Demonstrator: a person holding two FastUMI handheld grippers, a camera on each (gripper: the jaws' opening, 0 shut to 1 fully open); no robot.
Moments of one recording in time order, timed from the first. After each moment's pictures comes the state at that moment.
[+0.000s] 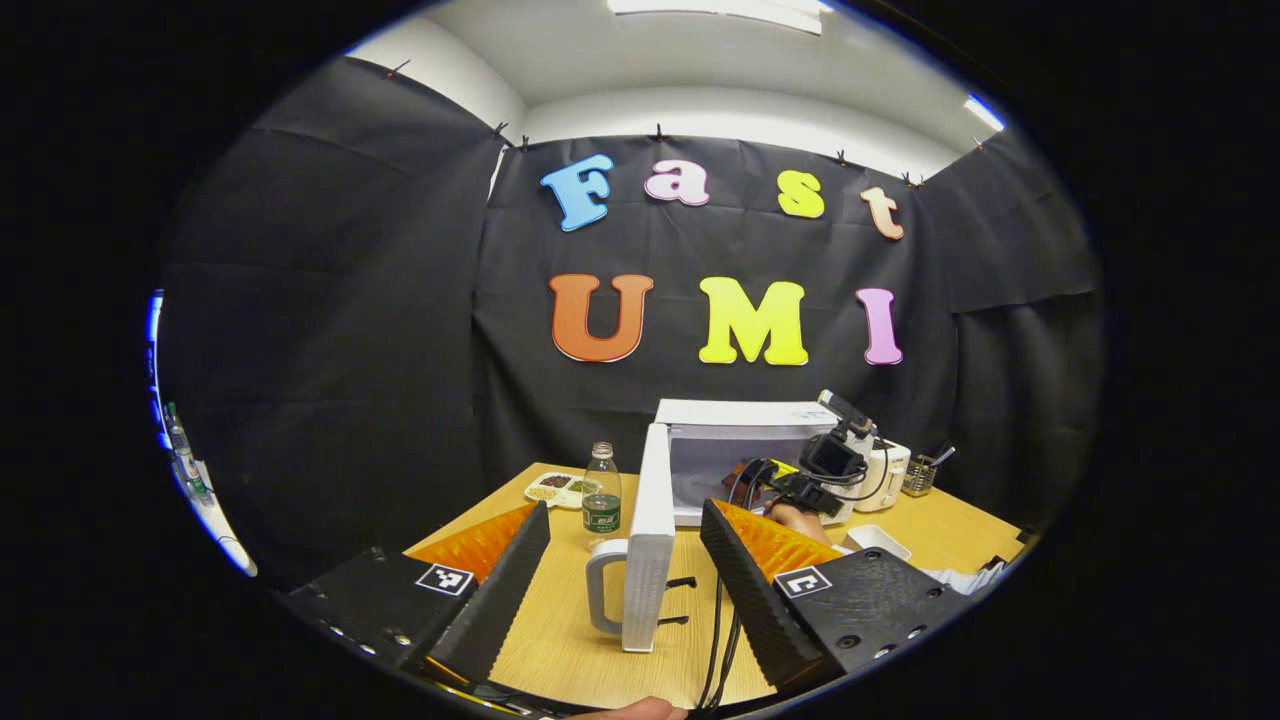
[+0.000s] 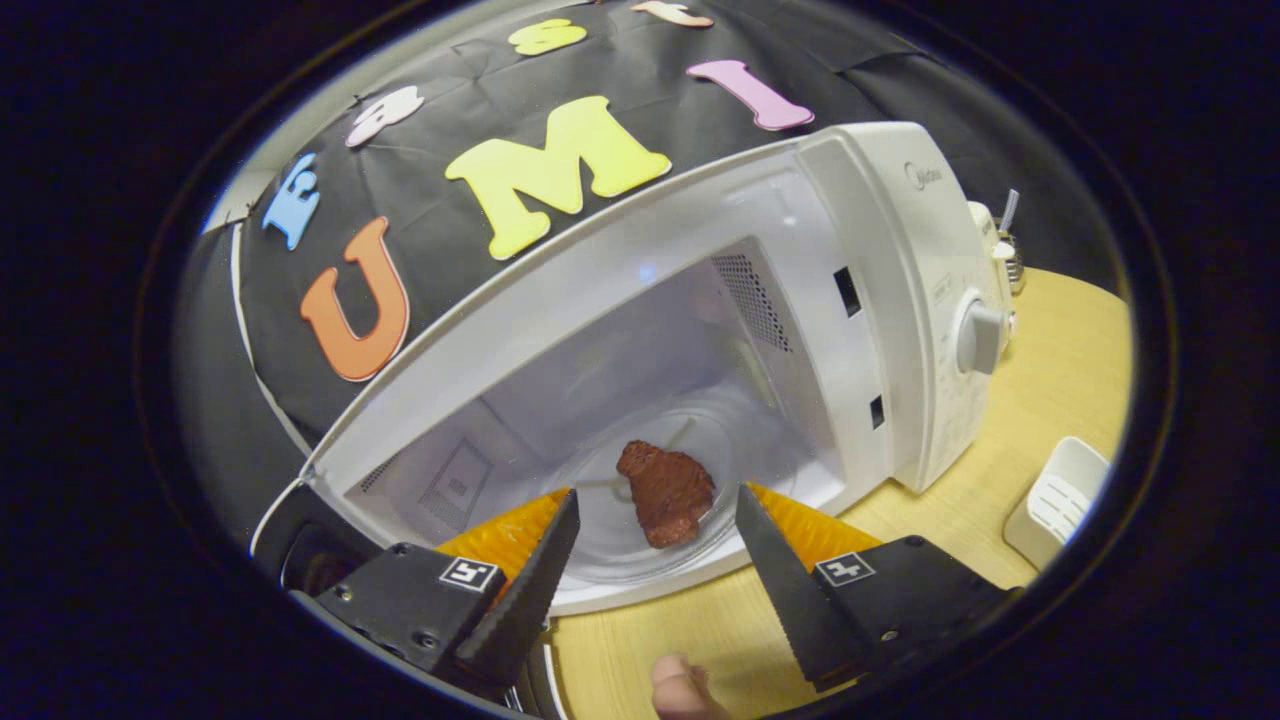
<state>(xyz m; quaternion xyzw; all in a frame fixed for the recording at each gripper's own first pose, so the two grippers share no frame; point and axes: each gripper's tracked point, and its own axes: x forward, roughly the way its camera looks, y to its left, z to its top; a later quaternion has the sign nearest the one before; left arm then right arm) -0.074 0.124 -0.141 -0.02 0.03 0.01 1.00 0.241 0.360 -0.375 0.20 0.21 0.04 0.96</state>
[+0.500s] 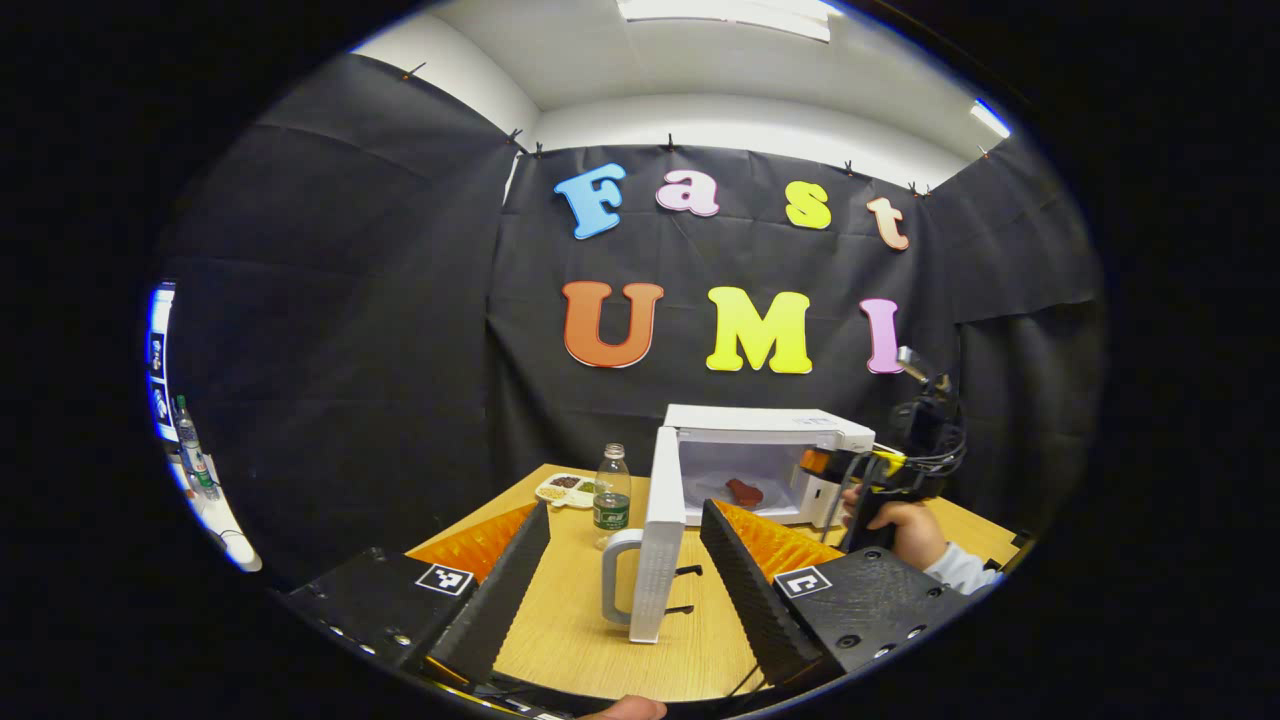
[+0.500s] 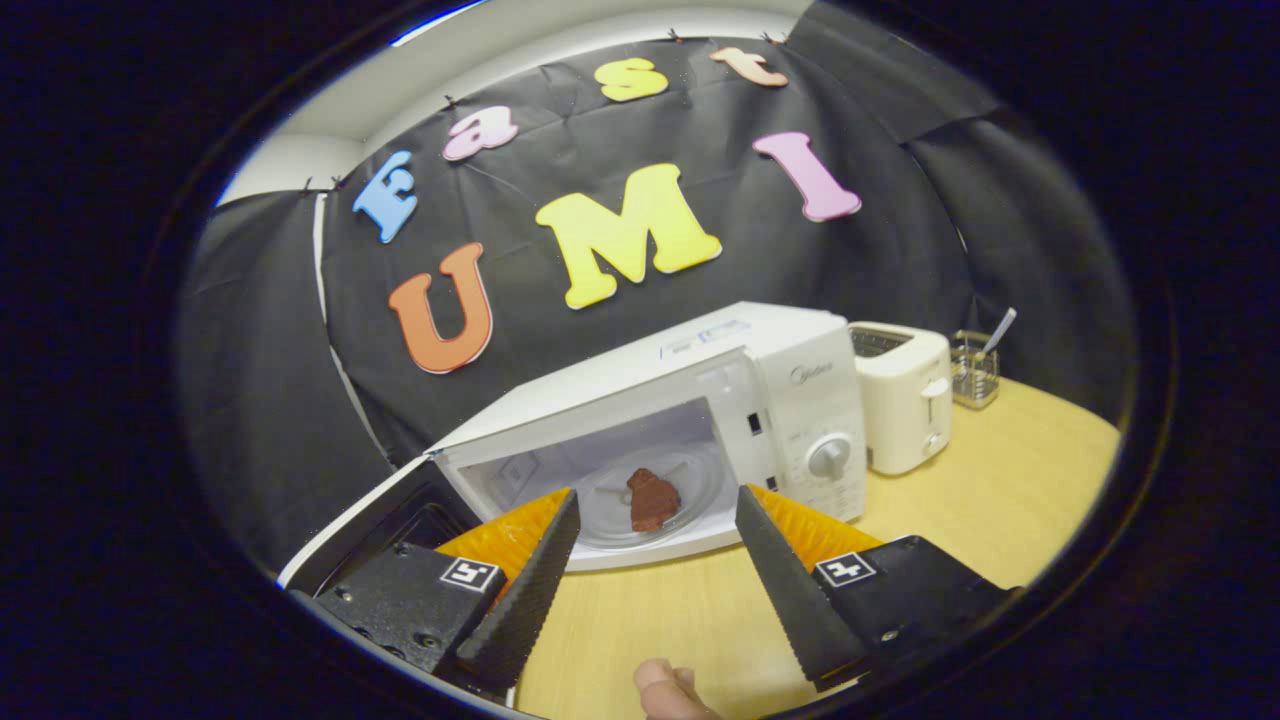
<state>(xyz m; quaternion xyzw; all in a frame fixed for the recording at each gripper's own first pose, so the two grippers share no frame) -0.100 0.141 -0.133 -0.03 0.02 0.03 1.00 0.117 0.281 -0.259 0.09 0.13 0.10 0.98</state>
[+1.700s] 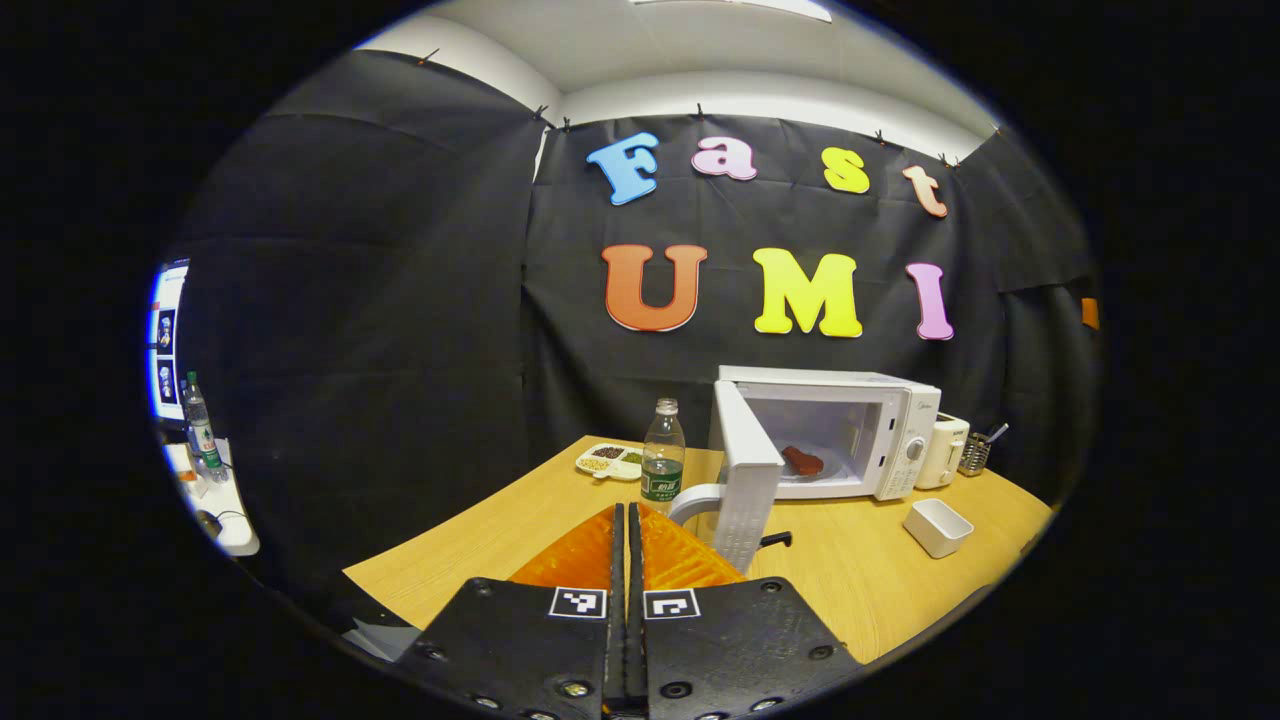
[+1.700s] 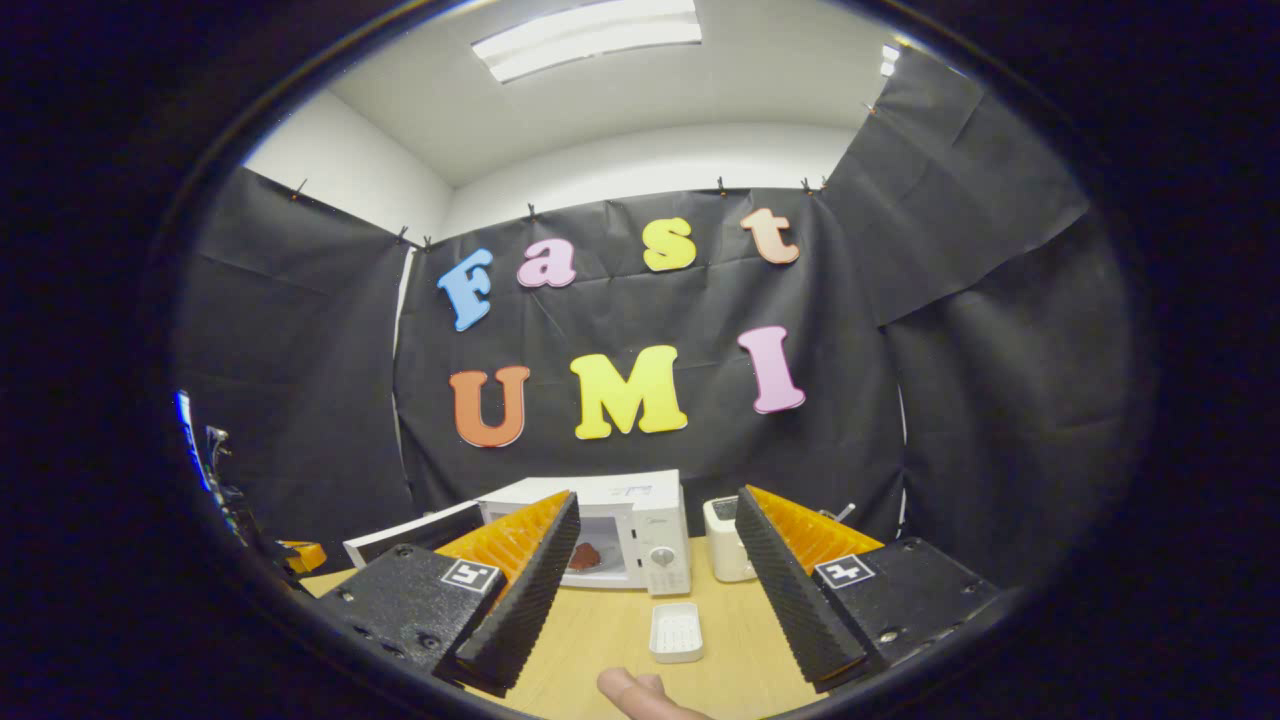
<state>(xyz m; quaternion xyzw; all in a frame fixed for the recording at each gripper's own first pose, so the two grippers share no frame) -0.057 0.176 -0.217 -0.03 0.07 0.08 0.99 -0.109 0.094 -0.091 0.01 -0.05 0.11 0.99</state>
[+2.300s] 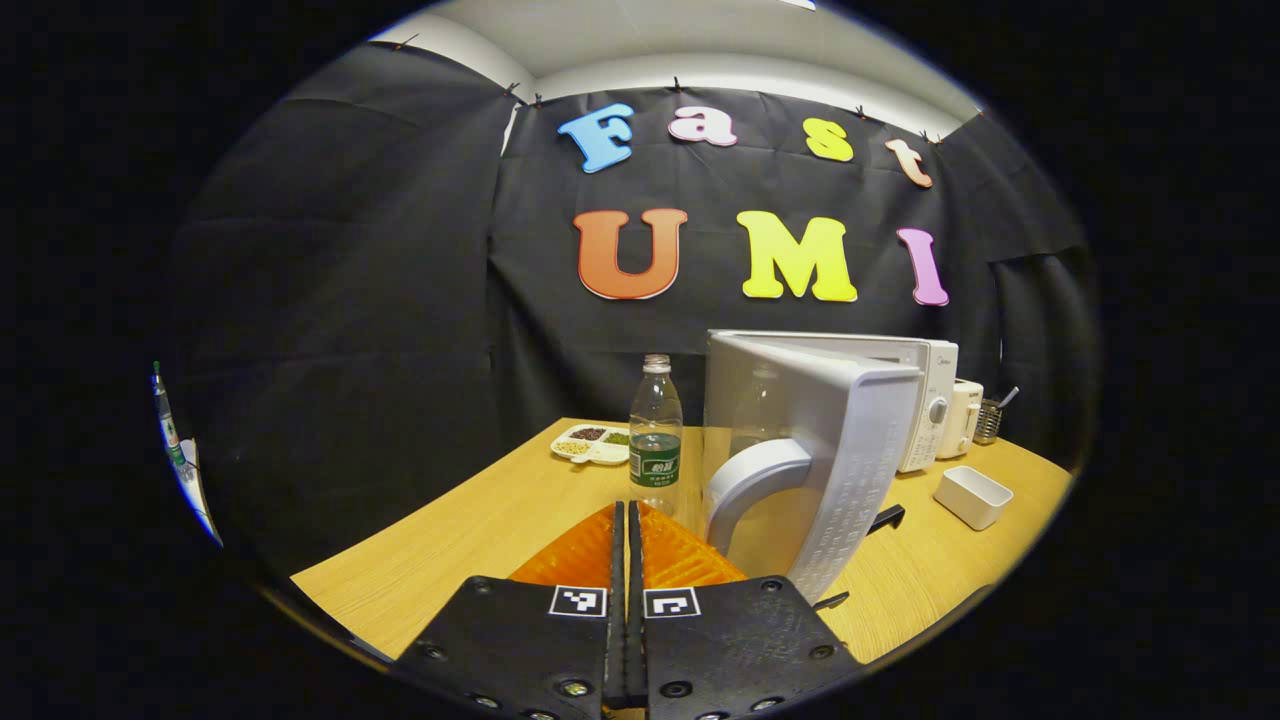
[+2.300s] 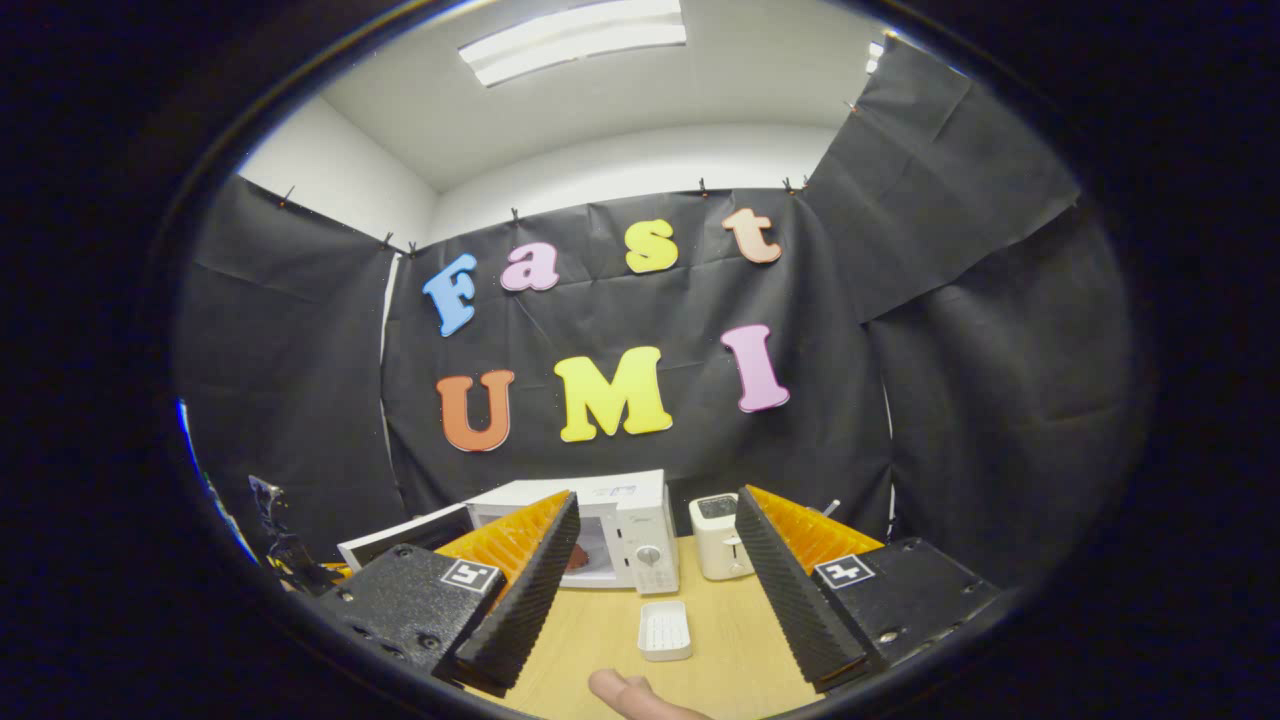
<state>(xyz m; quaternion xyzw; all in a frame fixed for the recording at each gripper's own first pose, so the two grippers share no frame) 0.010 0.170 -0.275 -0.01 0.08 0.03 1.00 -0.110 0.079 -0.096 0.03 -0.05 0.10 0.99</state>
